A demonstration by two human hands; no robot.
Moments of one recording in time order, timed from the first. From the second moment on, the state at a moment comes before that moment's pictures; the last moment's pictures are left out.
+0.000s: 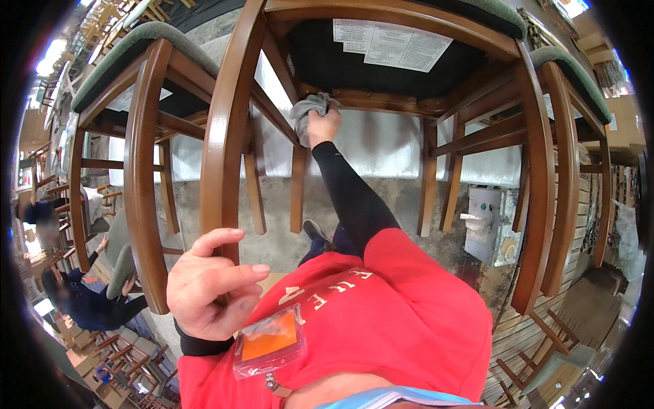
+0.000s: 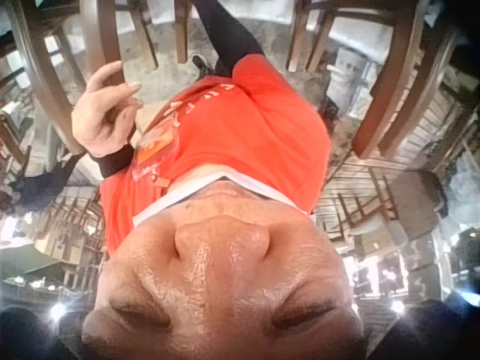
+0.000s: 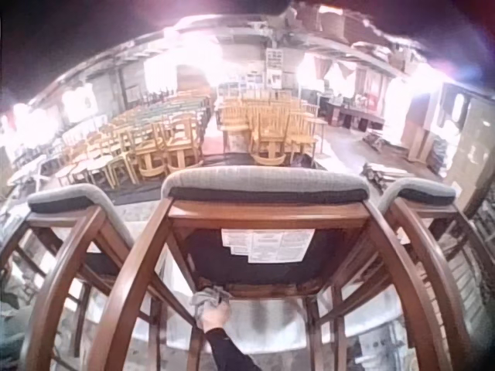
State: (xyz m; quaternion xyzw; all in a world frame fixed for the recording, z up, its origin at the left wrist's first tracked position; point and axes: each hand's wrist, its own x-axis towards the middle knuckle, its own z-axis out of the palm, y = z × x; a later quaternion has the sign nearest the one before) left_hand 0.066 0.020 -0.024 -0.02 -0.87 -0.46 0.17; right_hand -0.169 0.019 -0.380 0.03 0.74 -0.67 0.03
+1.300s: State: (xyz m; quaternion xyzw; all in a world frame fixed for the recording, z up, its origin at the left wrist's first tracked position) left_hand 0.067 0.013 -0.015 -0.05 -0.86 -0.49 0.14; right_hand -0.216 -0.002 -0.190 -0.13 0.63 -0.73 -0.20
